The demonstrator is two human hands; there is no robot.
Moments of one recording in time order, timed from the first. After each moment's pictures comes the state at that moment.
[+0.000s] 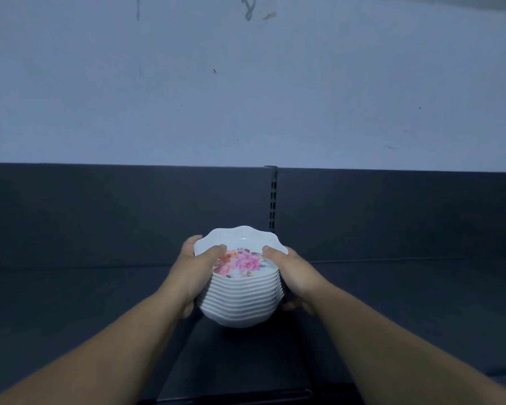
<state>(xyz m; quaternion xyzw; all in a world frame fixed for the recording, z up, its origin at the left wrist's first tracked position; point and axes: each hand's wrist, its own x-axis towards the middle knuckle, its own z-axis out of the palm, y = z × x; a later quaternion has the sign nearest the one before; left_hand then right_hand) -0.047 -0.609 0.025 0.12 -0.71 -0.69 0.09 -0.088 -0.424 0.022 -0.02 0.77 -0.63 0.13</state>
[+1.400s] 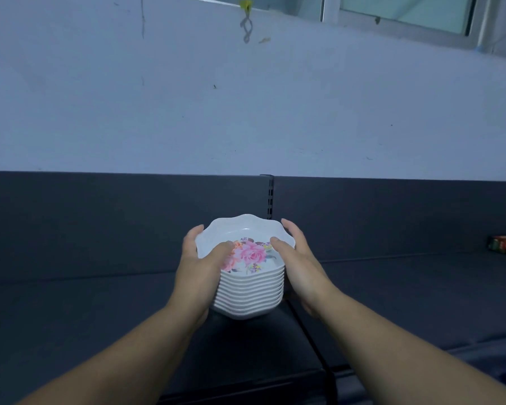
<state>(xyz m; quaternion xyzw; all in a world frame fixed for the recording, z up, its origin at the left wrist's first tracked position) -0.009 -0.614 0.034 0.02 -0.64 -0.75 0.17 -0.033 -0.443 0.040 -0.10 0.75 -0.65 -0.06</state>
